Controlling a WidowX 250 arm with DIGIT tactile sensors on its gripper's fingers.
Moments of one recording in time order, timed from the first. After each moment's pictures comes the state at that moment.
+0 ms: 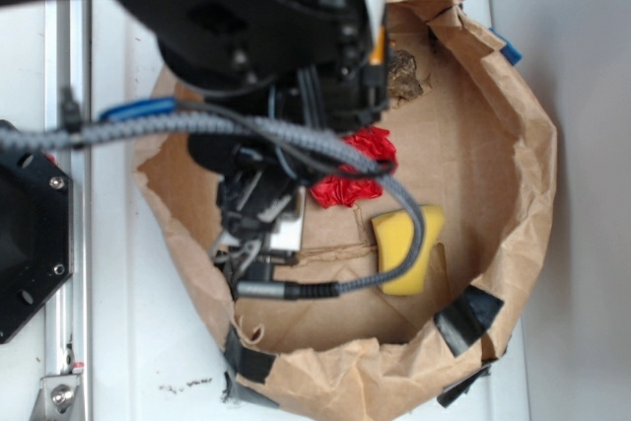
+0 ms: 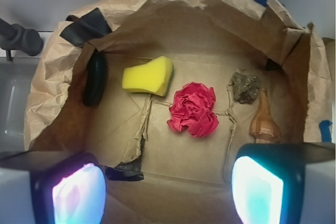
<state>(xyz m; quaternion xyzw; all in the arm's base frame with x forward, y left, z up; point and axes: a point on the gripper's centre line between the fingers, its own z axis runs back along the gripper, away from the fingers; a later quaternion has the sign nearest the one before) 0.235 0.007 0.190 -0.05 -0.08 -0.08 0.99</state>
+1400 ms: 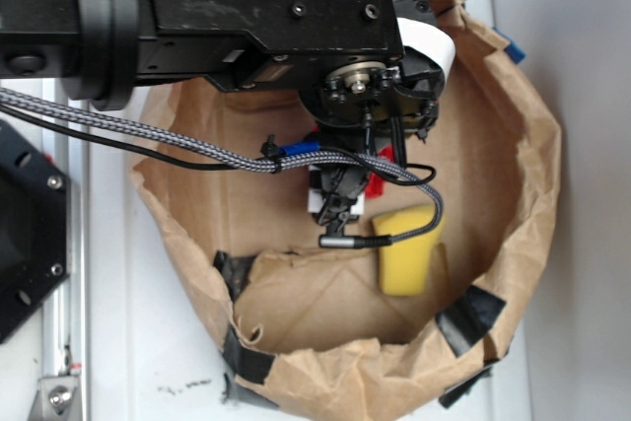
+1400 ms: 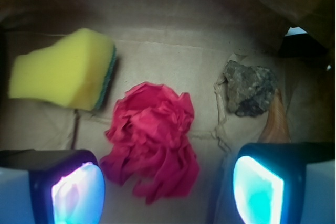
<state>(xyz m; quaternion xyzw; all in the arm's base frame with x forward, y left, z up) 0.272 0.034 0.081 0.01 -0.04 -0.07 1.00</state>
